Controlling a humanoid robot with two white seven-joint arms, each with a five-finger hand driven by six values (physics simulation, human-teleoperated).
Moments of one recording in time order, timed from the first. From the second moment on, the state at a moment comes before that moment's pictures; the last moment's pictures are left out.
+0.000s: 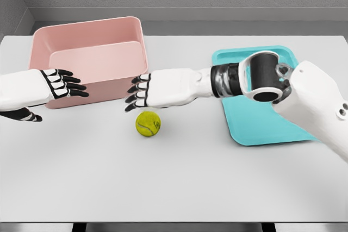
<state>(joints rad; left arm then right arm) -0.47 1.30 -0.62 -1.79 -0.26 -0.61 -0.26 -0.85 -0.48 0.83 -1.67 0.59 -0.61 0.61</state>
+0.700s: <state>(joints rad) -0.50 1.04 -0.66 -1.80 -0.48 -0.61 -0.32 0.00 -0.54 -0.35 -1.74 0.19 -0.61 0.61</state>
